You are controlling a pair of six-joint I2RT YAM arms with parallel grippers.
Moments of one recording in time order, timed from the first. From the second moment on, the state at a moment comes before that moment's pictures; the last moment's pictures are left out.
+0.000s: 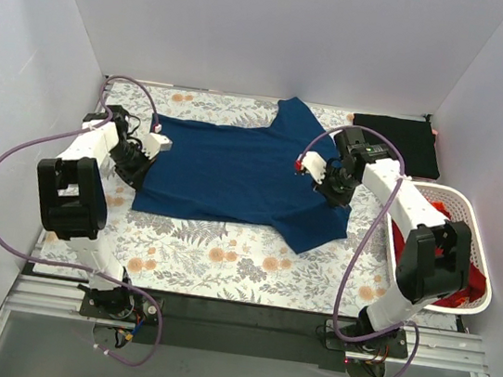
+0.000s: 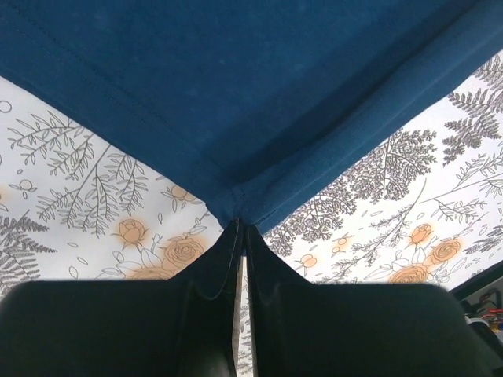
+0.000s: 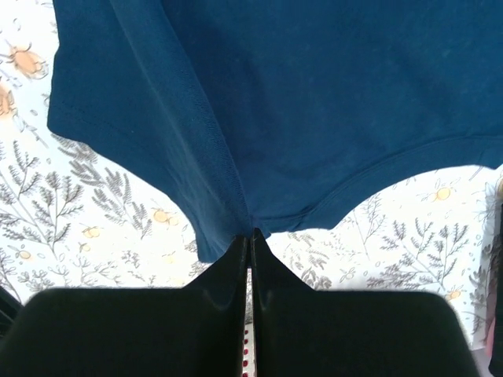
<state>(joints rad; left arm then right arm) 0.17 1.76 1.30 -1.02 0.32 0.88 0.37 1.62 1.32 -1.00 -0.23 -0.89</state>
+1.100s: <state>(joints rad) 0.17 1.98 1.50 -1.00 0.33 0.85 0.31 2.04 1.76 -1.11 -0.25 -0.95</state>
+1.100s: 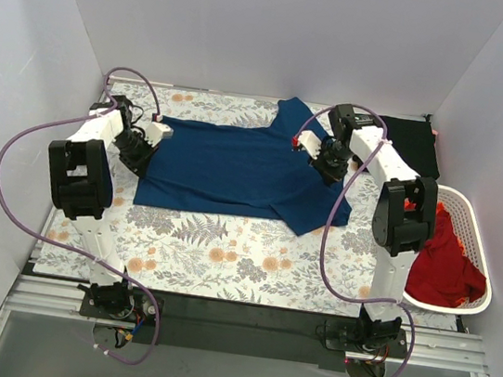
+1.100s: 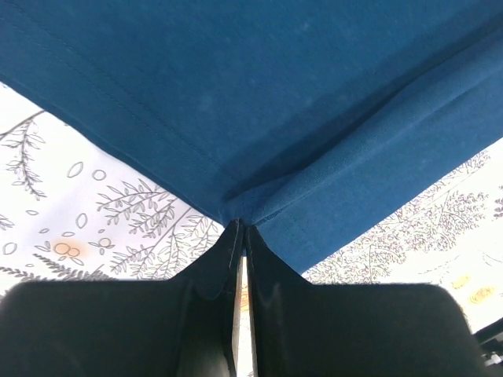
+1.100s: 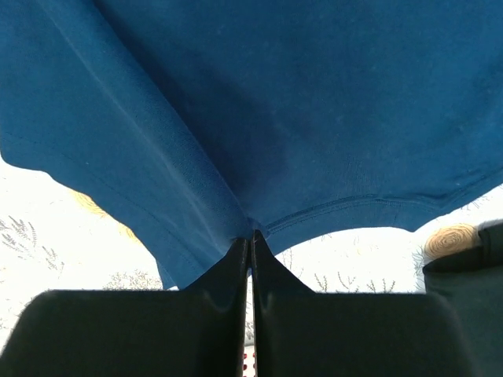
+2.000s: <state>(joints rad) -0.09 1.89 1.58 -0.88 0.47 0.63 0.14 2.12 1.89 -1.26 -0.39 -0.78</state>
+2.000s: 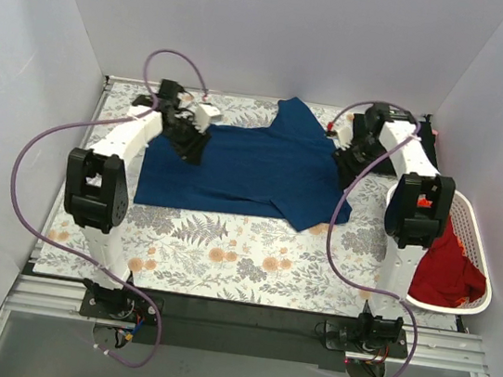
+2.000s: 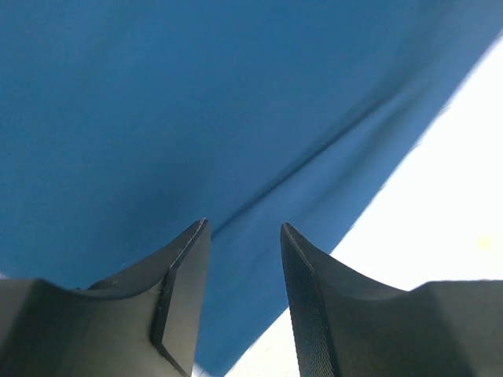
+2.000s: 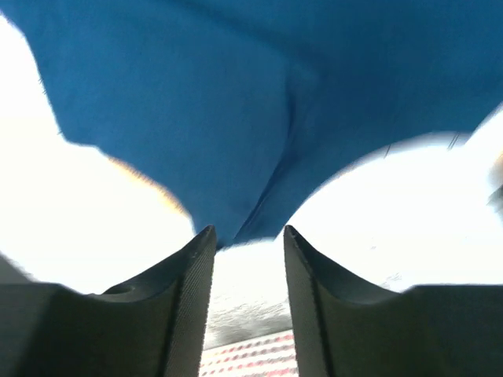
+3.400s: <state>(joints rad) -0.85 2.17 1.51 -0.22 0.57 0.38 -0.06 2.07 1.59 -1.28 -0.61 -0.63</state>
